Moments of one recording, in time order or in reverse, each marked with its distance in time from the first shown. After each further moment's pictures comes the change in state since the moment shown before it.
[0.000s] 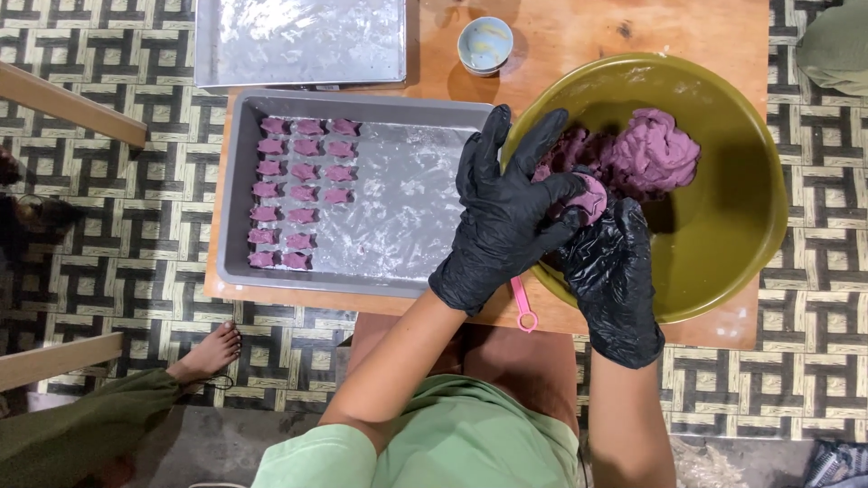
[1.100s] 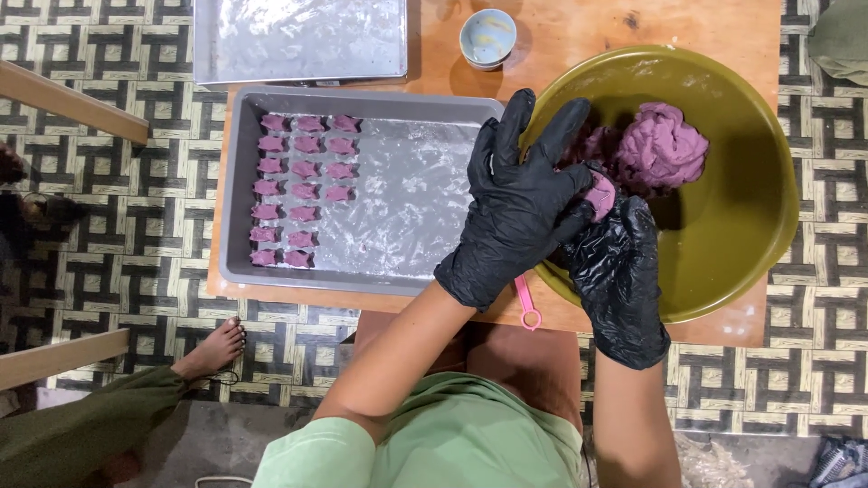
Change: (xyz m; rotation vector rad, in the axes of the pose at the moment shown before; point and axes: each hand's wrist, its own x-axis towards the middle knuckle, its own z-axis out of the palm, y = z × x) left_hand 0.006 -0.009 0.014 0.197 0.022 0.204; right_hand 0.006 0.007 -0.018 0.084 -0.029 -0.127
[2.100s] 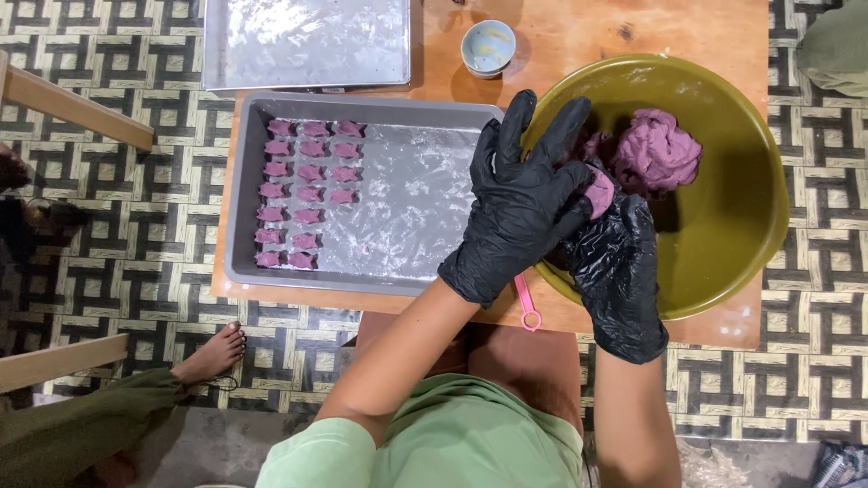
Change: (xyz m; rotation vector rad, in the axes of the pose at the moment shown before) left_hand 0.000 -0.002 -0.001 -0.008 0.000 0.033; right_hand 0.001 0.000 0.008 -0.078 -0.065 0.059
